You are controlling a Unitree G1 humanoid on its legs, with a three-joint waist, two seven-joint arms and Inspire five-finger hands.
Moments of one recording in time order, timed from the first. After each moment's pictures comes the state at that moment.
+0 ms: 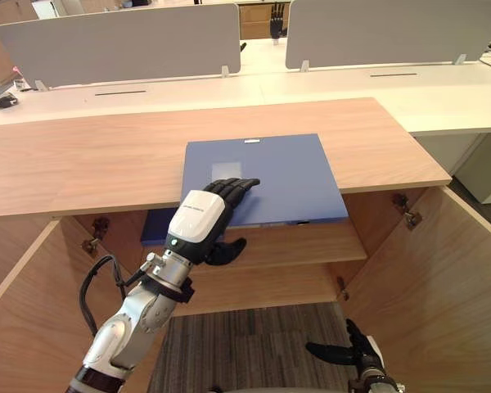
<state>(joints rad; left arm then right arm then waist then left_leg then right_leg) 0.02 0.44 -0.22 -0.26 0.83 -0.21 0.19 0.24 -0.16 -0.05 0.73 0.01 -0.11 -0.05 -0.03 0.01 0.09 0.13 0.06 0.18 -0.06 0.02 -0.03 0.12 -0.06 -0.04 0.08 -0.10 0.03</state>
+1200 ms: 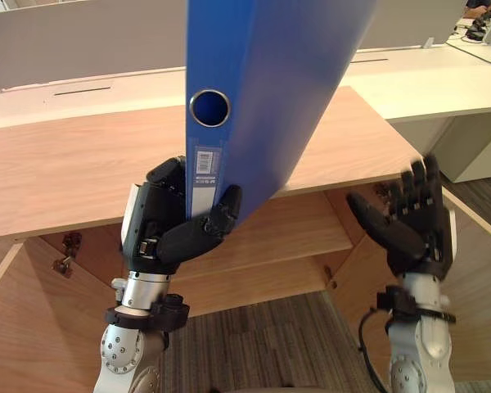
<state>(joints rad) 0.32 0.25 -0.18 -0.62 -0.57 -0.20 -0.11 0.14 -0.19 -0.05 -0.44 0.44 -0.22 0.03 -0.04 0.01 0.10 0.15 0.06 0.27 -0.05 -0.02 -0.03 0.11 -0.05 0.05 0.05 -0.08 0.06</state>
